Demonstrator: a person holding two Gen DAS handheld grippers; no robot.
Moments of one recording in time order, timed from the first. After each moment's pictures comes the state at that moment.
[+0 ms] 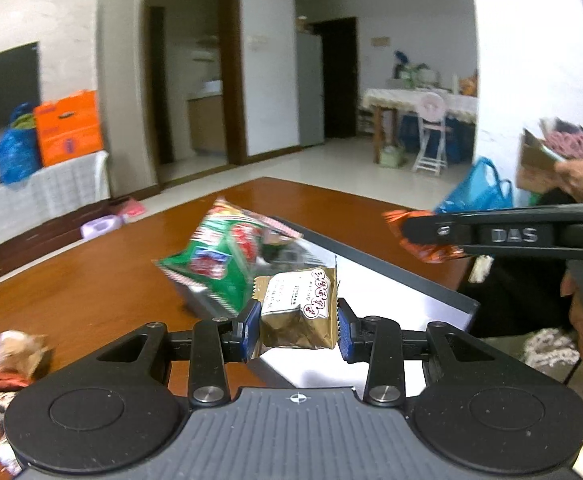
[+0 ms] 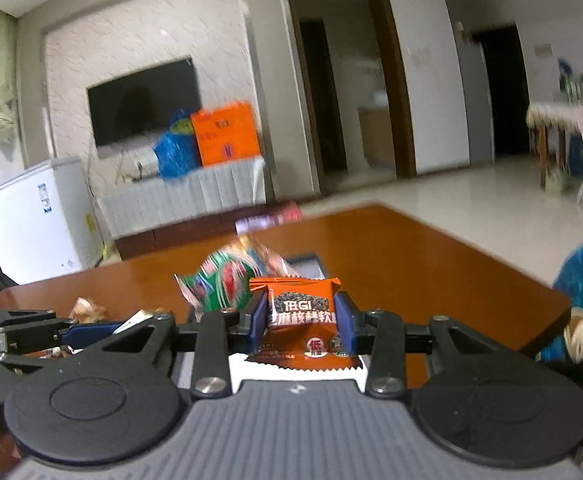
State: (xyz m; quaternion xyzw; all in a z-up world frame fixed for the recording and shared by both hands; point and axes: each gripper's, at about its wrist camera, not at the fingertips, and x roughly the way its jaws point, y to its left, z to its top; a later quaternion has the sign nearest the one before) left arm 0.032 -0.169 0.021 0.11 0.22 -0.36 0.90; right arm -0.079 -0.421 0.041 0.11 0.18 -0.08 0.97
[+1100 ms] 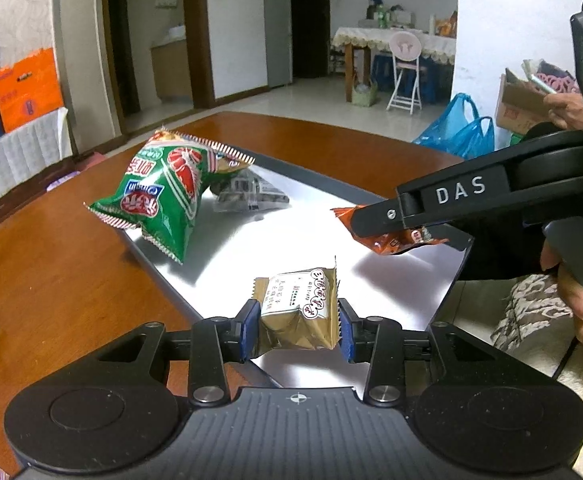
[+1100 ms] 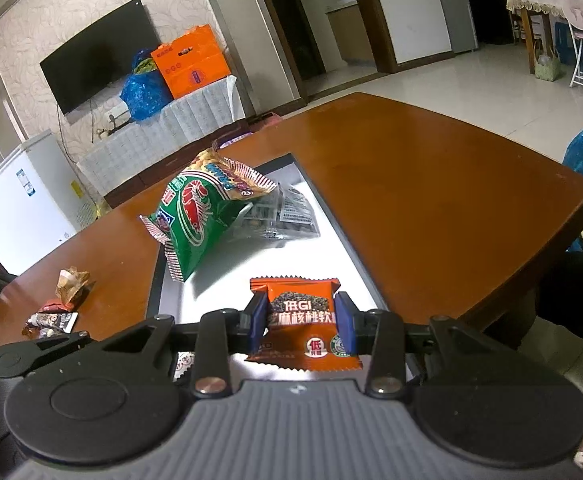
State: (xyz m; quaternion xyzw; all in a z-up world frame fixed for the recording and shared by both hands) left arm 0.051 -0.203 -0.019 0.15 0.30 -0.38 0.86; right arm -0.024 -0.431 -0.005 0.20 0.31 -0.08 0.93
